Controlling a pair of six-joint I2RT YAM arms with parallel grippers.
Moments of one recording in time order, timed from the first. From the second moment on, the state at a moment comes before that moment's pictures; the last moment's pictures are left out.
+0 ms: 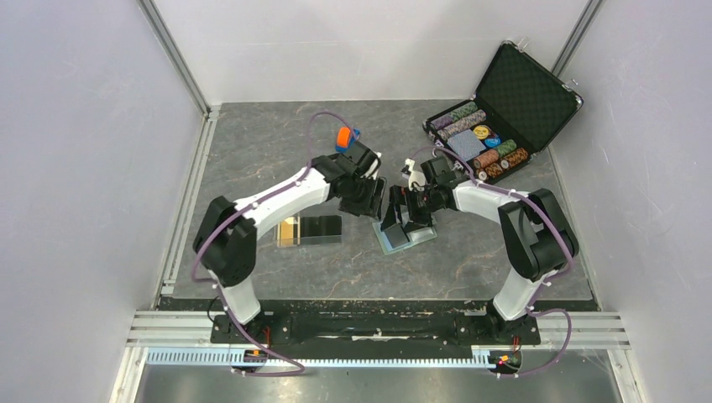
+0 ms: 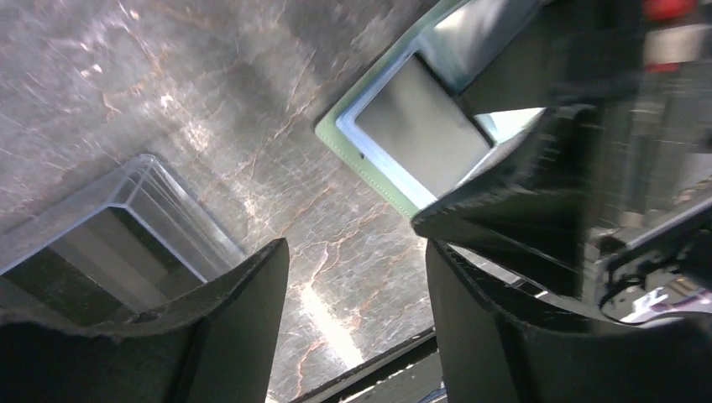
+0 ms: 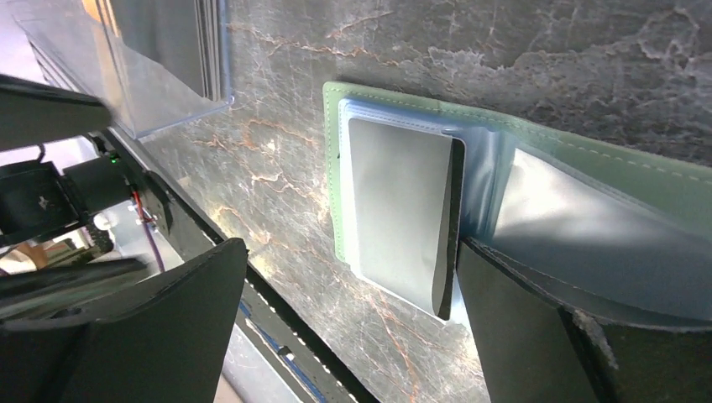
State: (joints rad) left arm -0.75 1.80 1.41 -0.74 0.11 -0.42; right arm 0.40 1.74 0.96 -0.31 -0.64 0.36
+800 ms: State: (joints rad) left arm -0.32 1.39 0.97 -0.55 0.34 -0.50; right arm 0.40 1.74 1.02 -0.44 -0.59 0.29
